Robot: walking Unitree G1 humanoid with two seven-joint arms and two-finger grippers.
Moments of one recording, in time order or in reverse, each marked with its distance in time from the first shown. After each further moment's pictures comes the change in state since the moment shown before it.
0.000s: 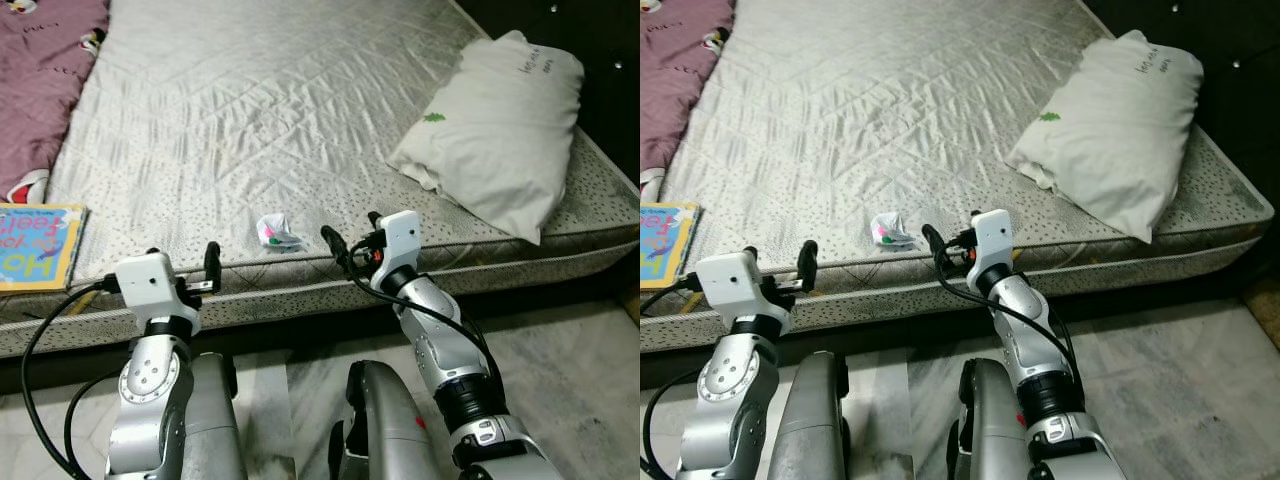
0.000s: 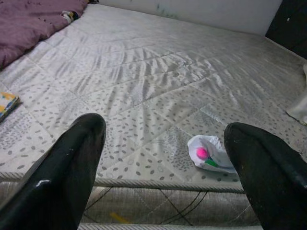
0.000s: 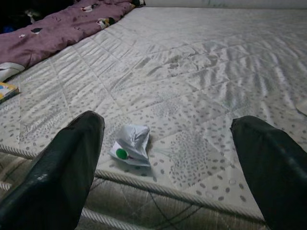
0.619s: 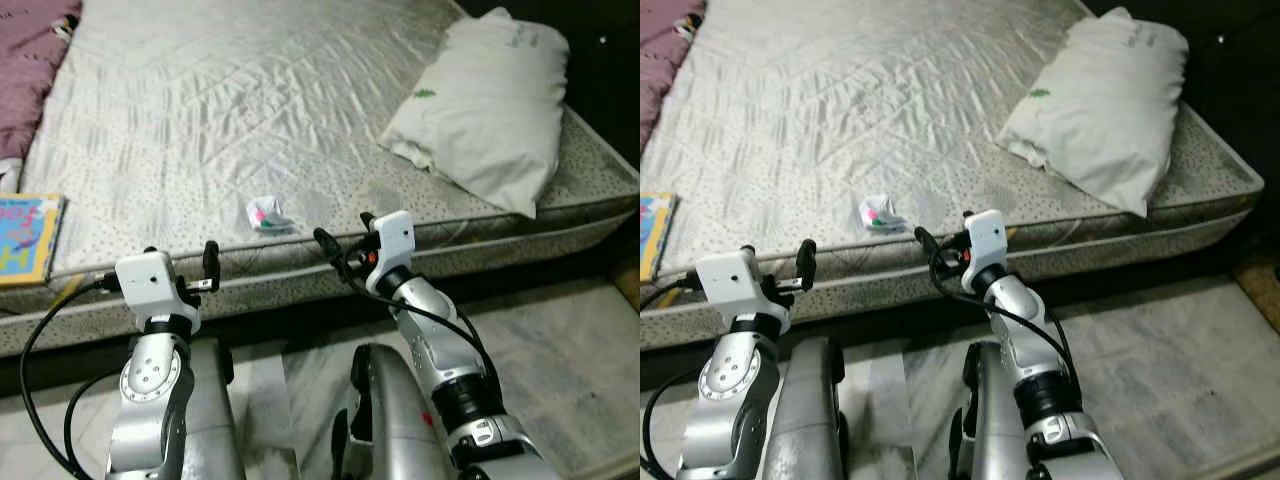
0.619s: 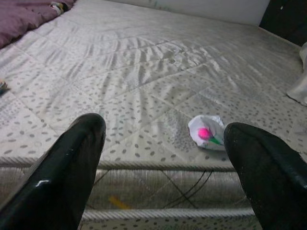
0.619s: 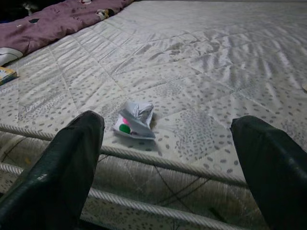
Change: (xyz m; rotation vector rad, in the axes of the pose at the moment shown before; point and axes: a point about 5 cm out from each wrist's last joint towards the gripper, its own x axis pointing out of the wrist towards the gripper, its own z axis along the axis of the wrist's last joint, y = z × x) left arm 0.001 0.000 0.001 0.024 -0.004 0.018; right arm 0.001 0.006 0.000 -0.003 -0.002 0.044
